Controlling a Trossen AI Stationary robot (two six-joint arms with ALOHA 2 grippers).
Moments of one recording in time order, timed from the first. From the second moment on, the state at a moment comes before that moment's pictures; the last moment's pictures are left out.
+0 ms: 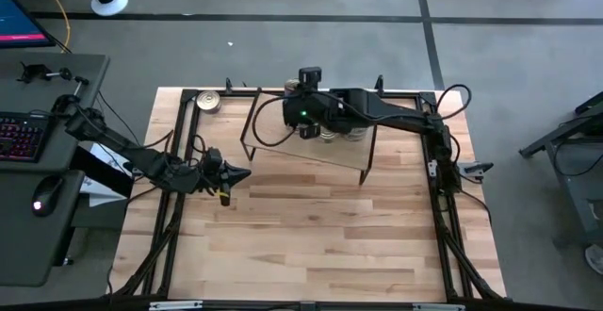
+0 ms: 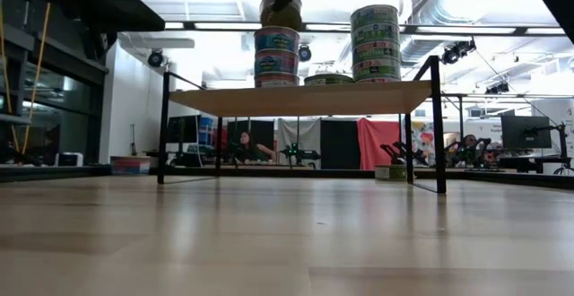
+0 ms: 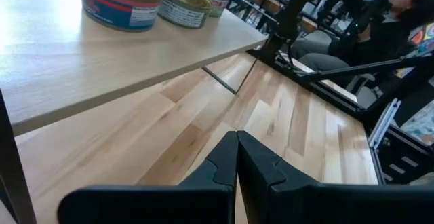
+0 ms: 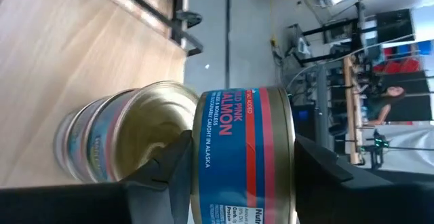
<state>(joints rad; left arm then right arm) -0.48 0.76 0.46 -0.10 -0.72 -0.70 -0.07 2.04 2.35 -1.08 0.69 -0.63</state>
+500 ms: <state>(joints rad) -0.48 0.76 0.46 -0.09 -0.72 -0.73 -0.06 2.07 2.35 -1.08 0.68 -0.61</state>
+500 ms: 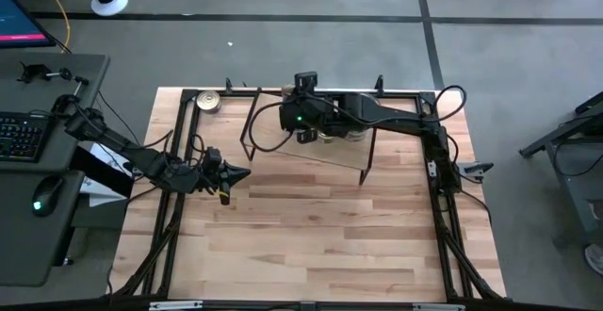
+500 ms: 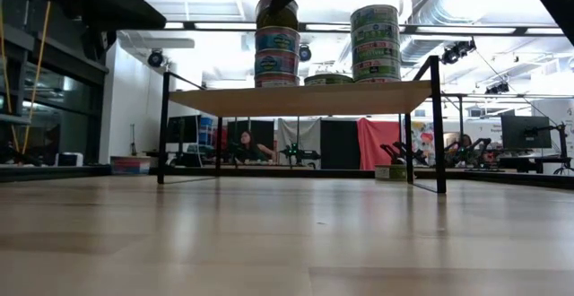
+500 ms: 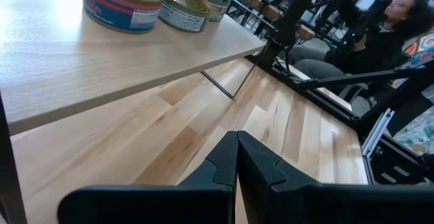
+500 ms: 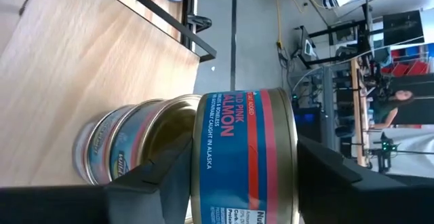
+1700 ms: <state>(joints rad) -0.48 0.76 0.46 -0.08 -0.71 -0.72 -0.06 2.07 2.35 -1.09 0.57 -0.47</state>
